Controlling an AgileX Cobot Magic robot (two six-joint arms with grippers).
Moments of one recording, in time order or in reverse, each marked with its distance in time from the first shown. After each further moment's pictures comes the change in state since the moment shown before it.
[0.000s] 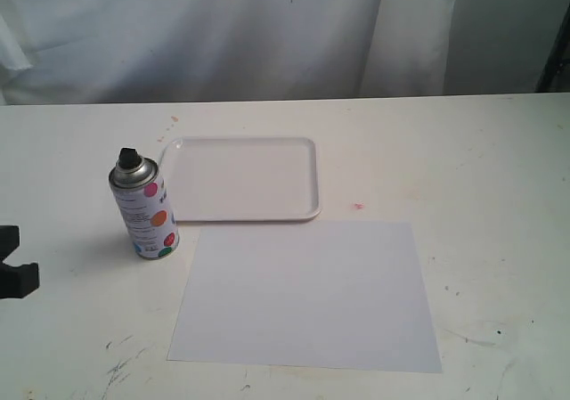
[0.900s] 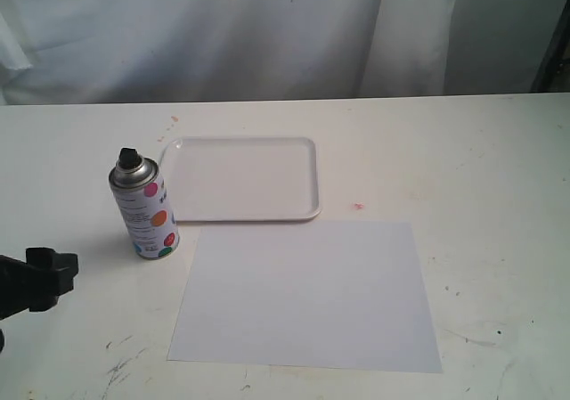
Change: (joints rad) left arm 0.000 0.262 0.000 -0.081 -0.097 -0.075; right arm 0.000 0.000 0.000 0.000 0.000 0.000
